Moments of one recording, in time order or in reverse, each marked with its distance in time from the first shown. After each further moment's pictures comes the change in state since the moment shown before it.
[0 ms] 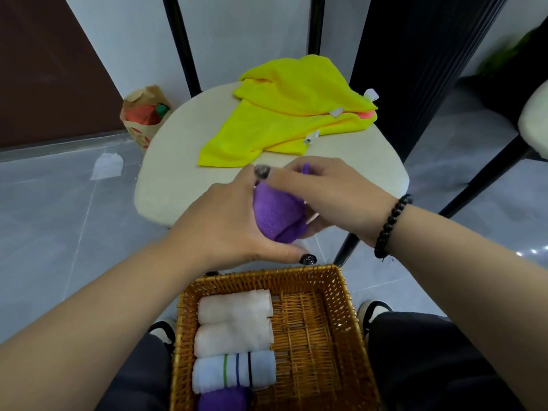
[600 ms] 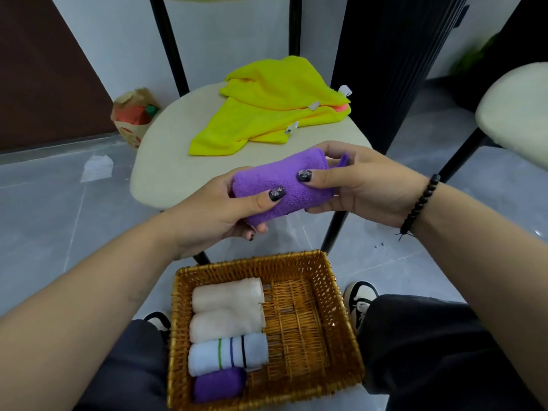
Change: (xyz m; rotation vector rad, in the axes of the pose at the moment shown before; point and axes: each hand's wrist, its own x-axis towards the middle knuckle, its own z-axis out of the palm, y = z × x) left_hand -0.021 0.002 0.008 -1.031 -0.290 -0.066; right_hand -0.042 0.023 -0.042 0.391 -0.150 -0.003
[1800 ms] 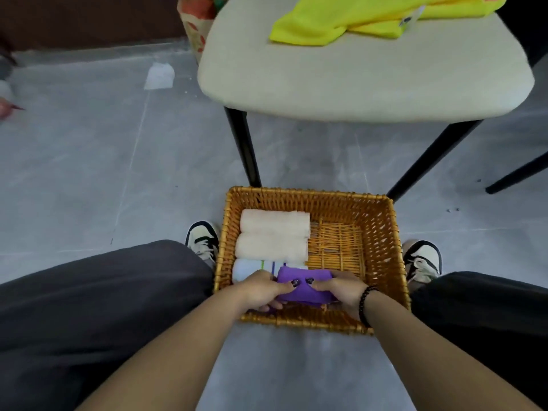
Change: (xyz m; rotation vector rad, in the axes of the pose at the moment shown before) left_hand -0.066 -0.287 0.016 0.188 0.089 -0.864; right_hand 0.014 0.332 0.062 -0.137 0.083 0.867
